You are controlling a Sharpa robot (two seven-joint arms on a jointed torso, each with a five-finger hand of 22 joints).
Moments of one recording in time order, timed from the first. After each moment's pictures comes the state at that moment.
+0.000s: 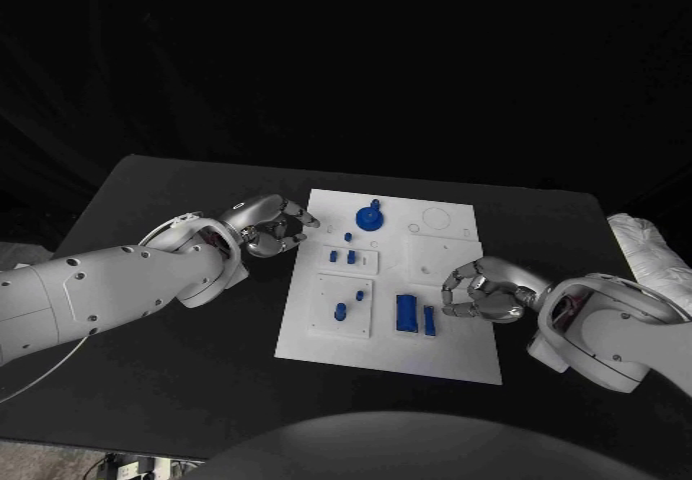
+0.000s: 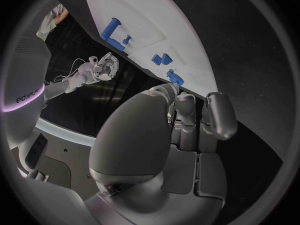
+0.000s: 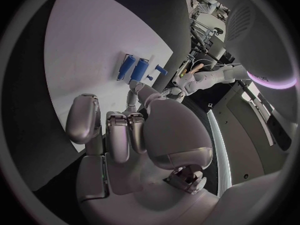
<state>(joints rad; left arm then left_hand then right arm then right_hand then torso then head) 1.20 -0.82 -0.22 1.41 -1.15 -0.45 0.22 1.60 -0.14 0.48 0.29 0.25 0.92 0.10 0.07 0.07 0.74 0.09 0.40 0.06 1.30 -0.02 1.18 0.71 0.07 1.43 0.09 1.20 1.31 1.11 -1.16 -0.22 1.87 -1.14 -0.33 -0.12 1.21 0.00 0.26 -0.11 0.34 0.83 0.04 0.54 0.97 1.46 -0.02 1.57 1.31 1.47 -0.08 1.57 1.31 0.10 1.44 0.03 1.13 1.31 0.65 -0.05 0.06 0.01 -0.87</state>
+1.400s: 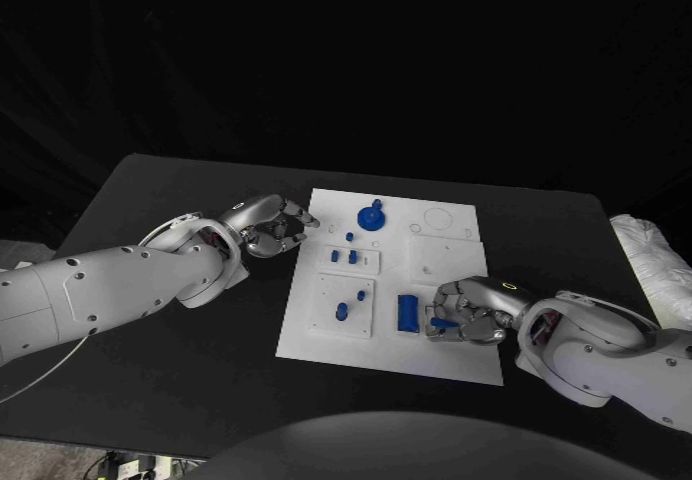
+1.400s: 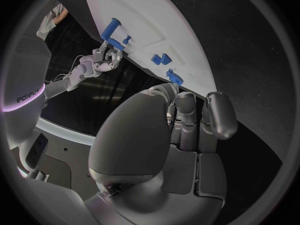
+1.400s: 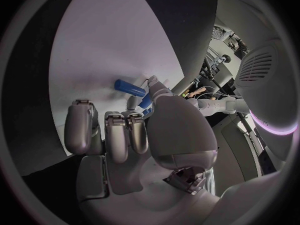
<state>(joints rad) 1.20 -0.83 -0.22 1.41 -1.15 -0.45 0.22 1.59 -0.15 0.50 0.29 0.25 0.93 0.11 0.07 0.07 0.75 0.09 0.40 0.06 1.29 -0.02 1.17 0.68 0.07 1.43 0.09 1.20 1.31 1.03 -1.08 -0.22 1.80 -1.43 -0.34 -0.17 1.20 -0.10 0.10 0.17 0.09 0.66 0.07 0.81 1.21 1.47 0.00 1.57 1.31 1.46 -0.05 1.57 1.31 0.07 1.42 0.07 1.29 1.31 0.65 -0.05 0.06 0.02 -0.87</state>
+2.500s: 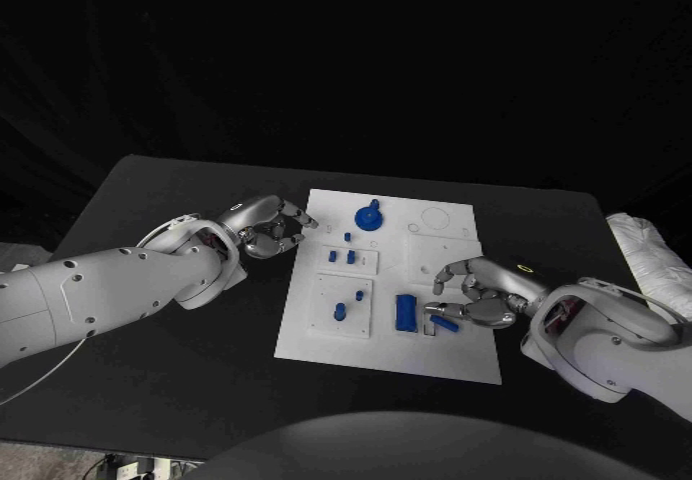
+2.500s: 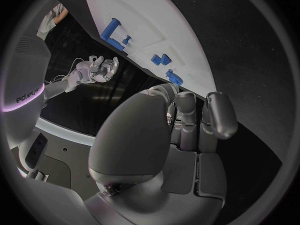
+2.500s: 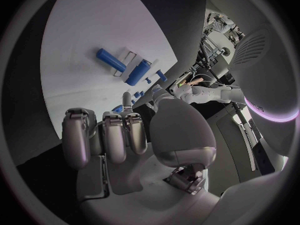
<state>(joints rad) 1.20 -0.82 -0.22 1.40 -1.15 -0.45 0.22 1.59 -0.15 0.51 0.29 0.25 0.93 0.11 0.07 0.07 0.75 0.09 0.40 0.06 1.29 -0.02 1.17 0.68 0.07 1.43 0.09 1.20 1.31 1.10 -1.16 -0.22 1.93 -1.39 -0.43 -0.17 1.09 -0.05 0.07 0.28 0.16 0.73 0.12 0.44 0.73 1.46 0.04 1.57 1.31 1.47 -0.01 1.57 1.31 0.04 1.46 0.10 1.46 1.31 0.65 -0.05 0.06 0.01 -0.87</state>
